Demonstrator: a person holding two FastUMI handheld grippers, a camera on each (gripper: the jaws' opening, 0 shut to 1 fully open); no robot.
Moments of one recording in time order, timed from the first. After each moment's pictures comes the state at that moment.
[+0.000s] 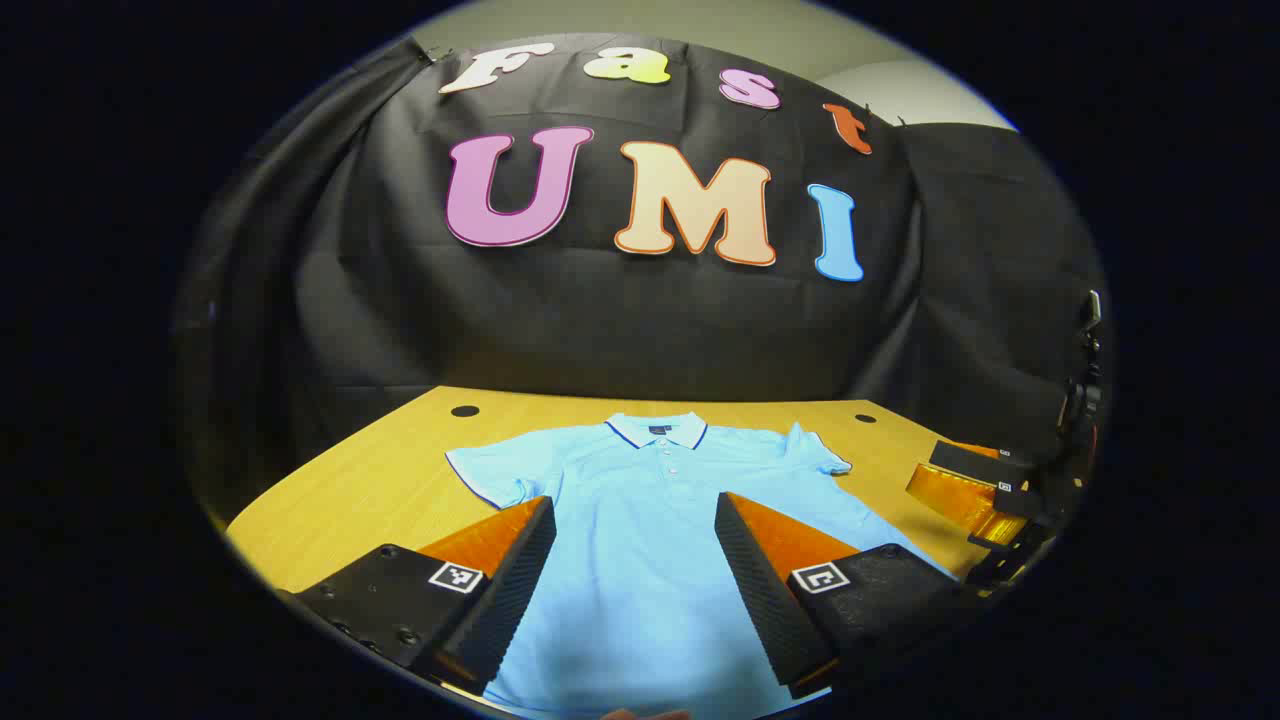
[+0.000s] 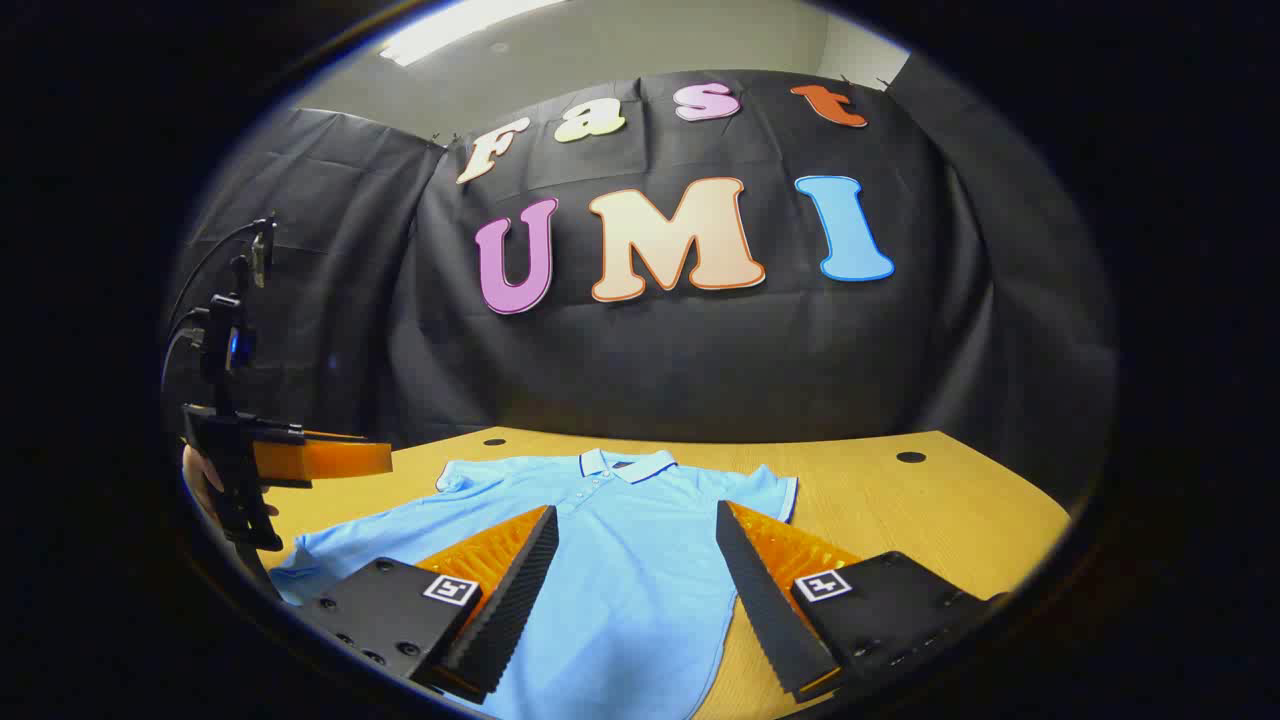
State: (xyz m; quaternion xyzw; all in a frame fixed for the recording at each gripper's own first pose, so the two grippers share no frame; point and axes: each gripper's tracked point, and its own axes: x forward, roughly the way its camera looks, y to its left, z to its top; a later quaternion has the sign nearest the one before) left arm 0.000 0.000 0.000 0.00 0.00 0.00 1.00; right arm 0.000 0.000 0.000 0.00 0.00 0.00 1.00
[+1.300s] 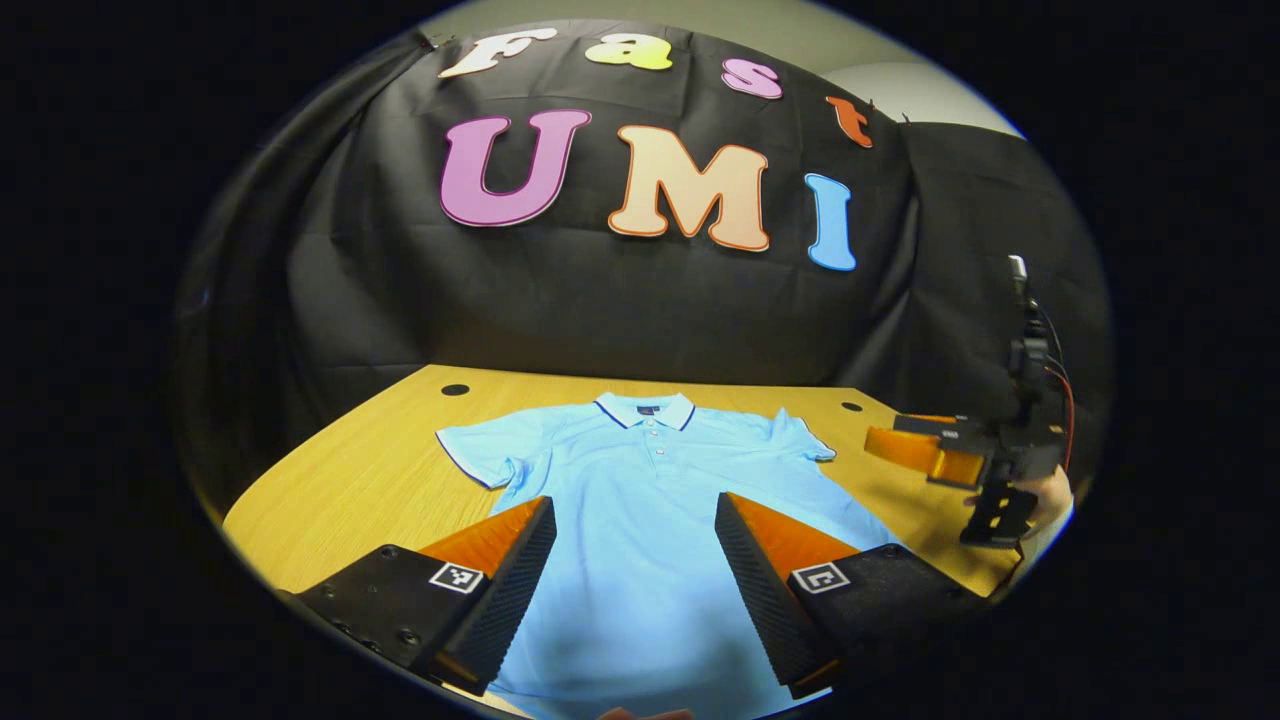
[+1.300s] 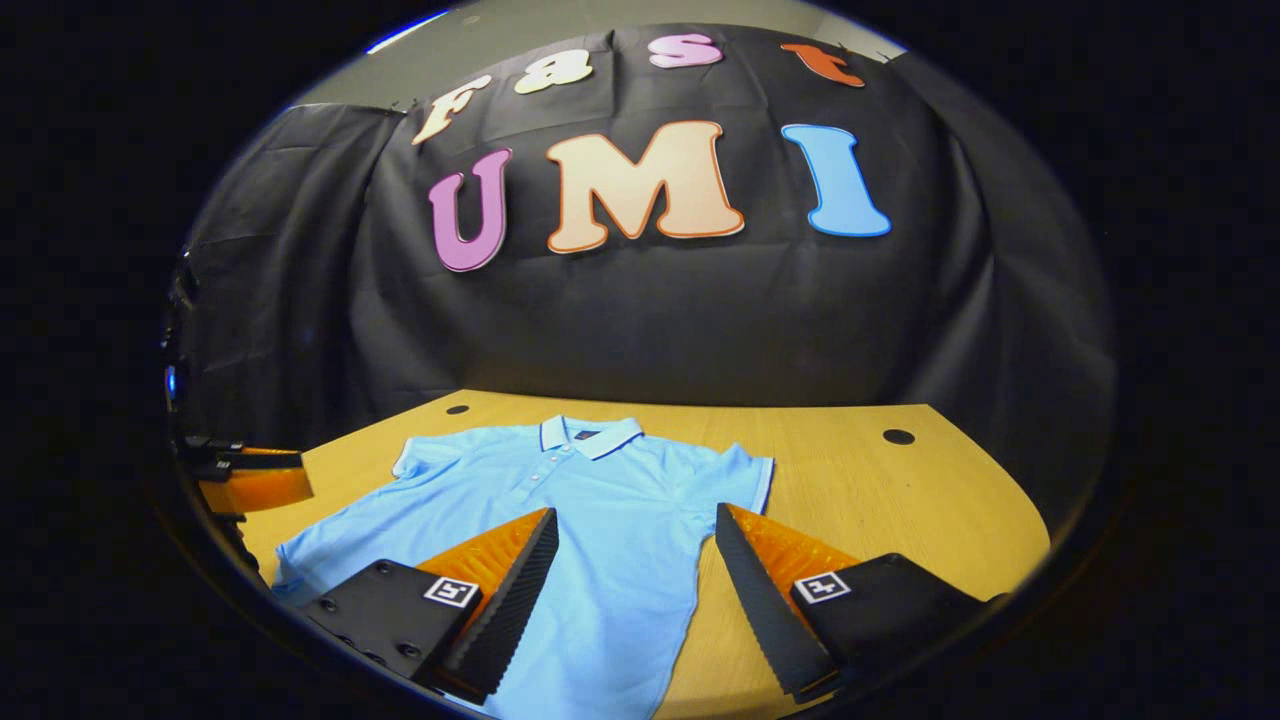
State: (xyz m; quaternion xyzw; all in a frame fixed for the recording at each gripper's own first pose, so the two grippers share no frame) left arm -0.010 -0.015 -0.010 -0.02 0.04 -0.03 1.00; right arm 0.062 -0.056 0.002 0.02 0.12 -0.05 0.99
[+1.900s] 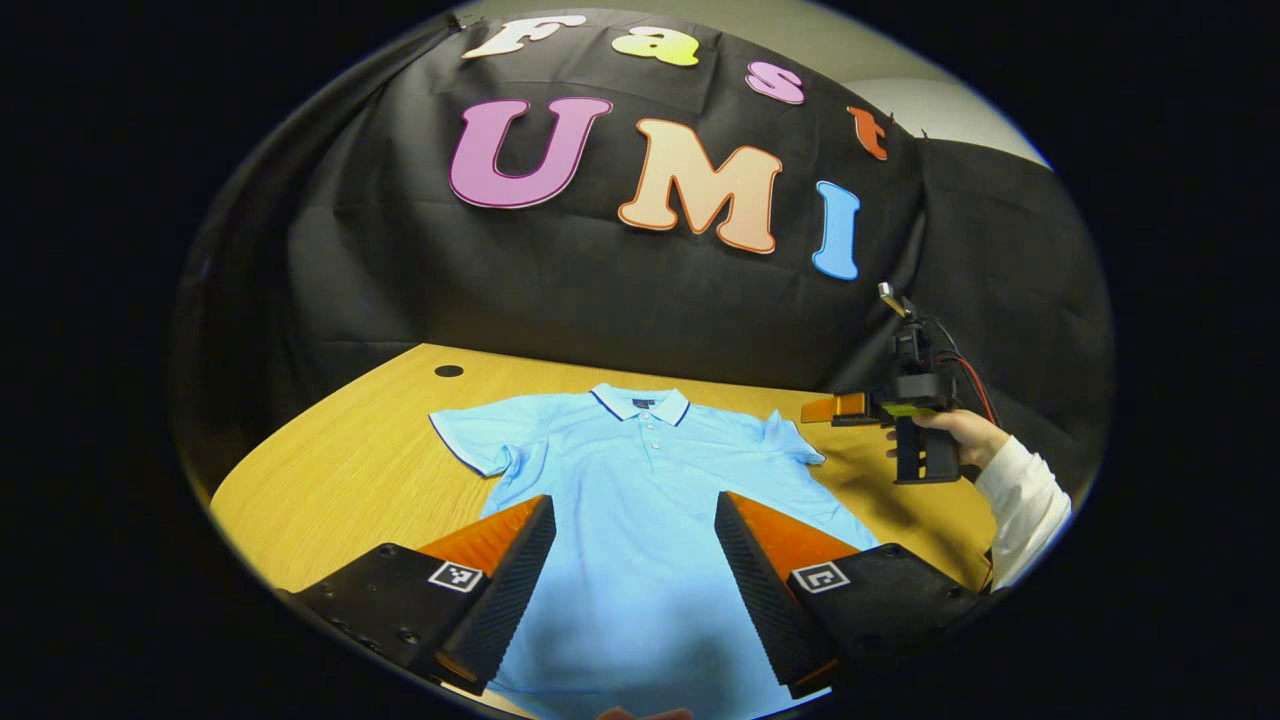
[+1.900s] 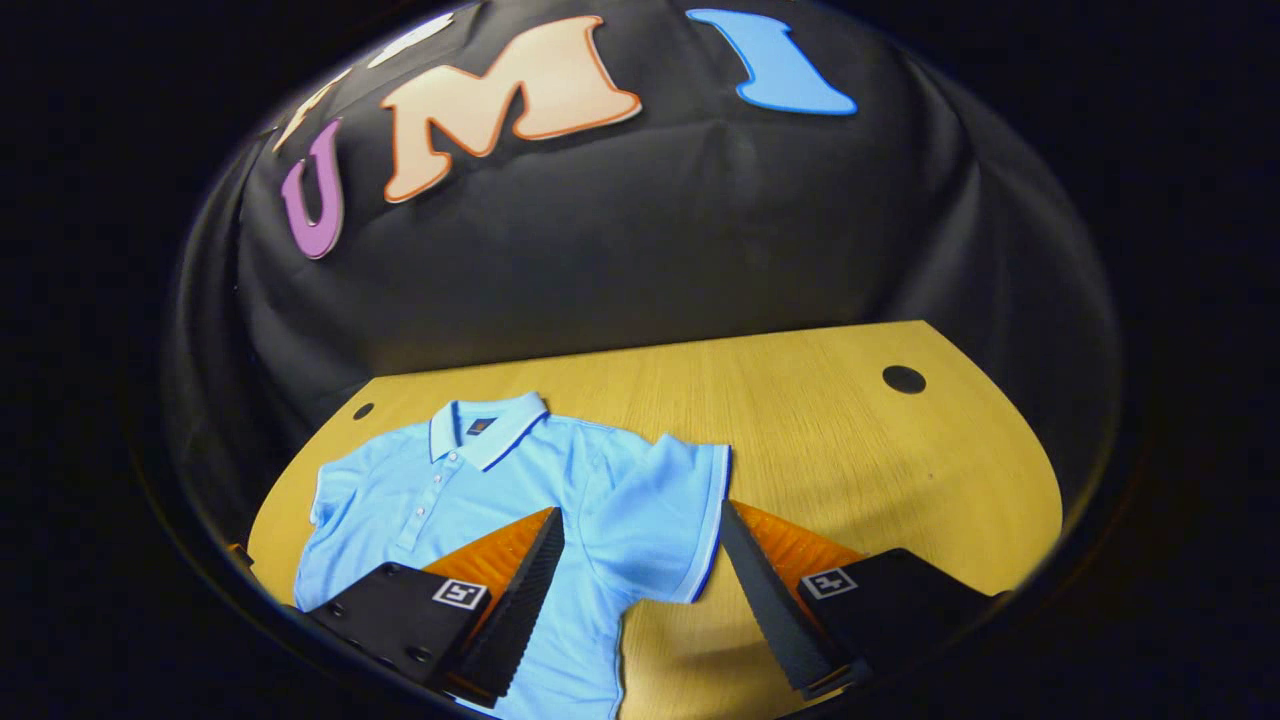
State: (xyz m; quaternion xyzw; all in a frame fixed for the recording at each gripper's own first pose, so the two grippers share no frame) left arm -0.012 -0.003 -0.010 -0.05 0.05 -0.03 1.00; right arm 0.186 -0.142 -0.048 0.10 0.25 -0.12 0.96
